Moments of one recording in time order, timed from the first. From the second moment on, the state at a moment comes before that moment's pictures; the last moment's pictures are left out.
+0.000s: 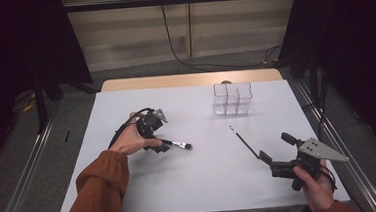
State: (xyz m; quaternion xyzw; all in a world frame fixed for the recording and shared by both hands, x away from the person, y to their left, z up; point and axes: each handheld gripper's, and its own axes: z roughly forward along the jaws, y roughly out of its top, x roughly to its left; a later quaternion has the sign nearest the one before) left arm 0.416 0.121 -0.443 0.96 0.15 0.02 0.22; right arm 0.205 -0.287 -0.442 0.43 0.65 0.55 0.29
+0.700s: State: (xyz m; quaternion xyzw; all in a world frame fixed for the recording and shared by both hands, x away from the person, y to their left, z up) left arm 0.418 0.101 -0.458 0.98 0.13 0.00 0.16; right arm 0.205 -0.288 -0.442 0.43 0.65 0.55 0.29
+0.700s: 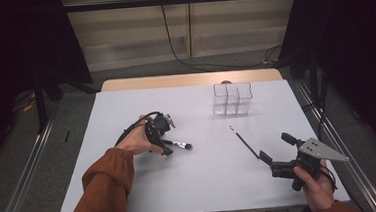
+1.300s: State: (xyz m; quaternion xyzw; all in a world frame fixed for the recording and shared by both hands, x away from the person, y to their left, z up) left arm 0.424 0.107 -0.456 0.98 0.13 0.00 0.18; right arm 0.205 -0.288 -0.442 0.43 0.66 0.55 0.29
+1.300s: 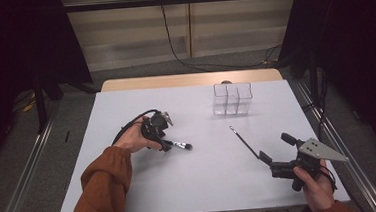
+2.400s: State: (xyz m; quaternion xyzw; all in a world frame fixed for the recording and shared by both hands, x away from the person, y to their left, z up) left arm 0.419 0.107 -0.452 0.98 0.12 -0.01 0.18; right arm 0.205 -0.288 -0.443 0.42 0.66 0.55 0.29
